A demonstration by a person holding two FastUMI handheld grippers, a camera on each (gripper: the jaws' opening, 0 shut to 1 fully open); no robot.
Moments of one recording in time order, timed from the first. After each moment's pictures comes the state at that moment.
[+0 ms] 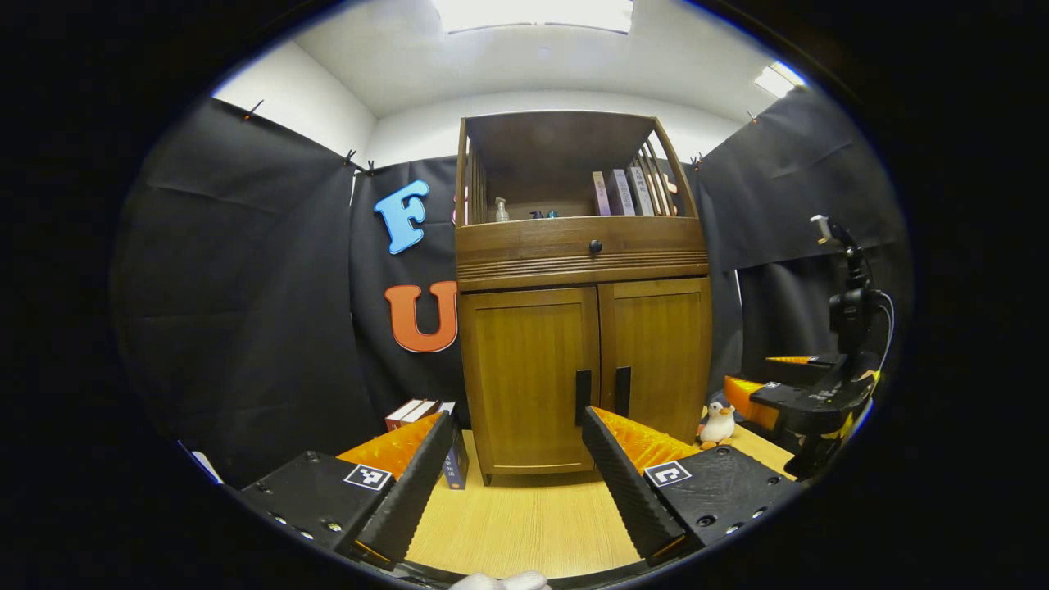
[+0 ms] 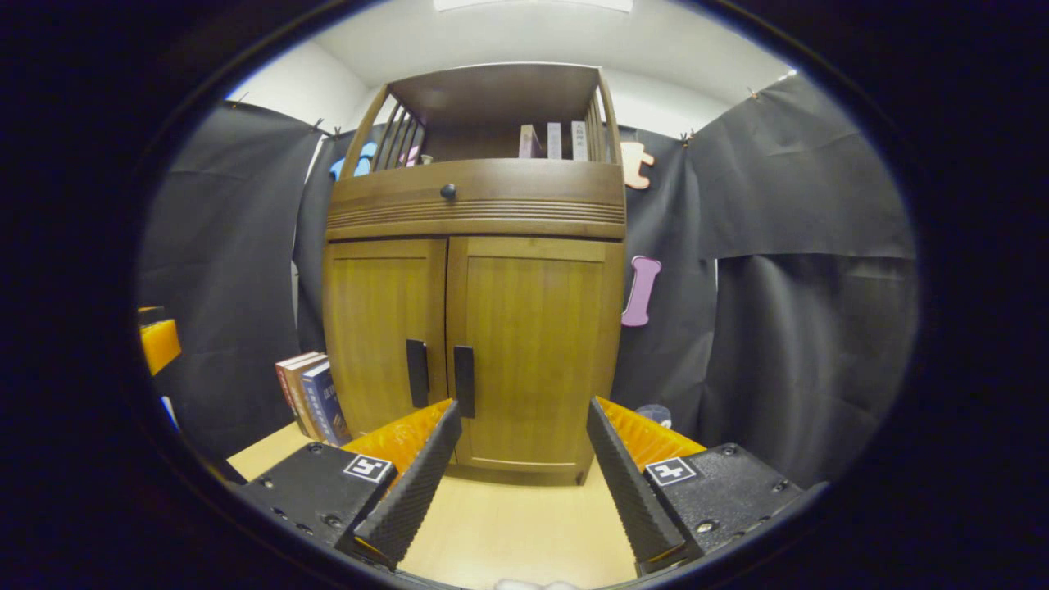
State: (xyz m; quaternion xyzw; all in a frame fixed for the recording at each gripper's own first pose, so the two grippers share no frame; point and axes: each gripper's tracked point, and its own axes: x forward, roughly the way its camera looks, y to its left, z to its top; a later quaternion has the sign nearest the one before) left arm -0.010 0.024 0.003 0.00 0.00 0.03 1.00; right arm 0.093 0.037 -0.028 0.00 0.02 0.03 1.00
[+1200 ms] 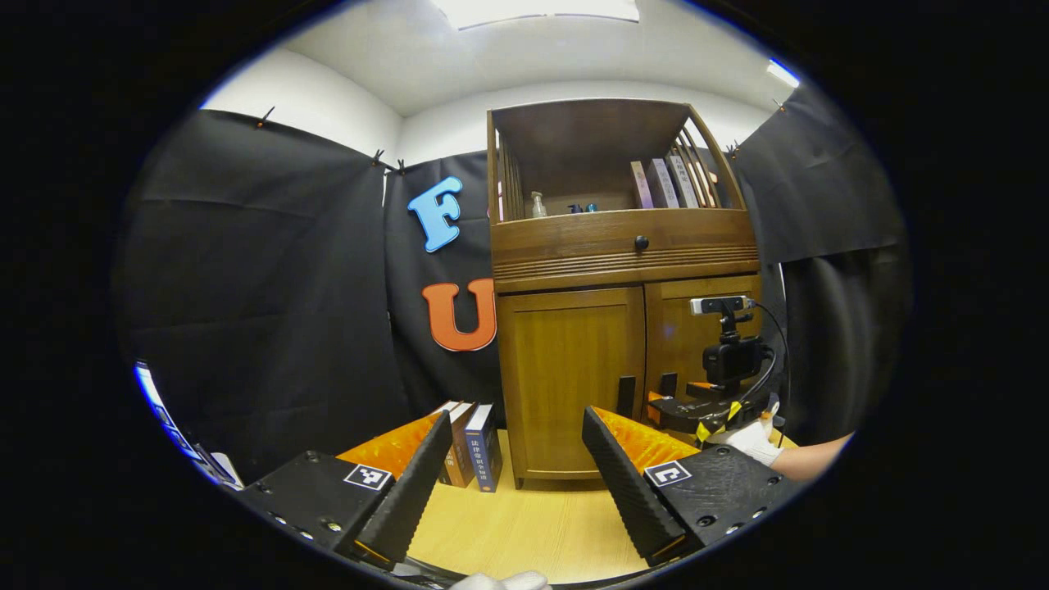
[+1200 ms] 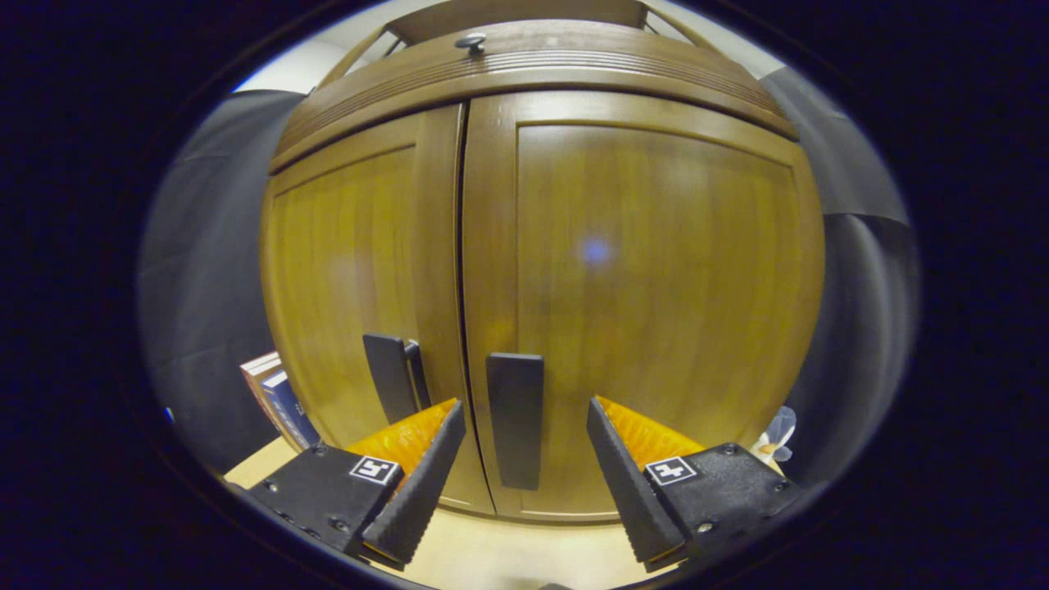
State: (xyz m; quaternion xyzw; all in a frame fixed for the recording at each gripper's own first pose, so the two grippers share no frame) left arm 0.013 0.056 0.010 0.01 0.01 0.12 0.99; right arm 0.328 0.138 -0.086 0.01 0.08 0.09 0.99
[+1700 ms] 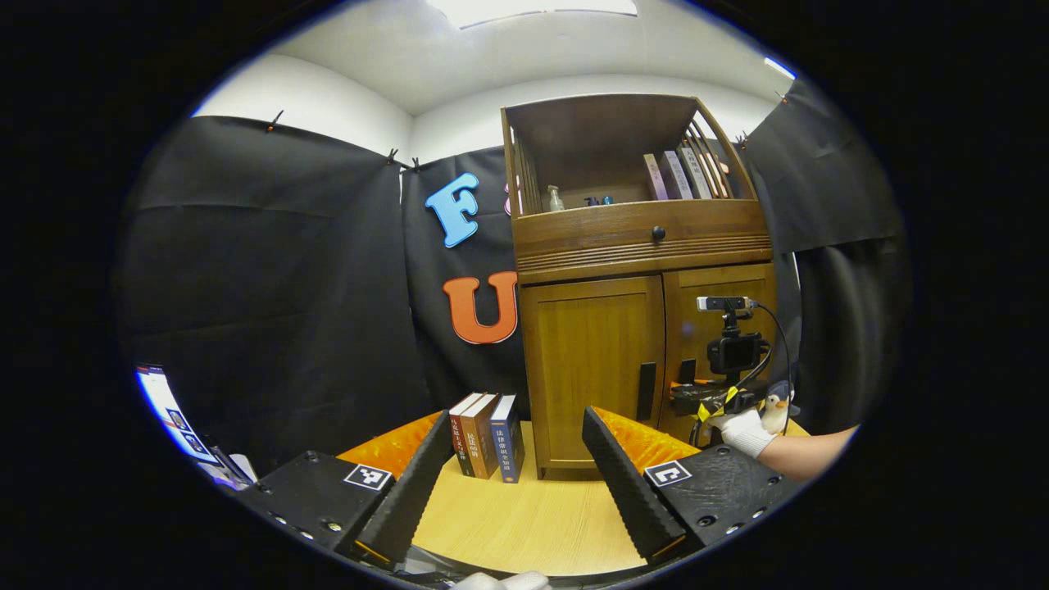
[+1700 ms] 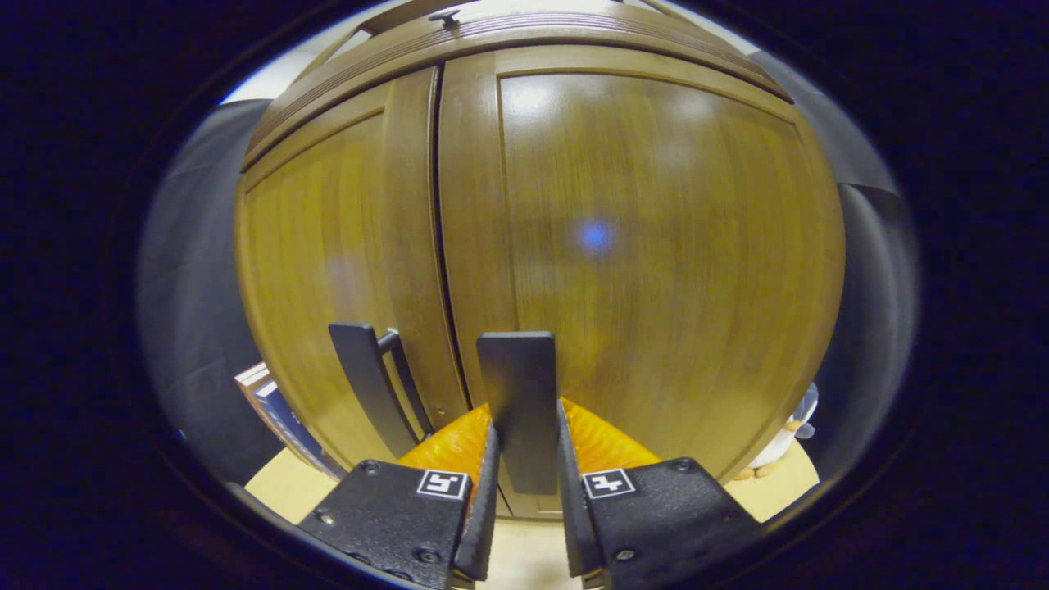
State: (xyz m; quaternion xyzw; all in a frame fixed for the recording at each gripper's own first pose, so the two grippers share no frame) left arm -0.012 0.070 0.000 0.01 0.03 0.14 0.99; right arm 0.345 0.144 -0.105 0.04 0.11 0.08 0.99
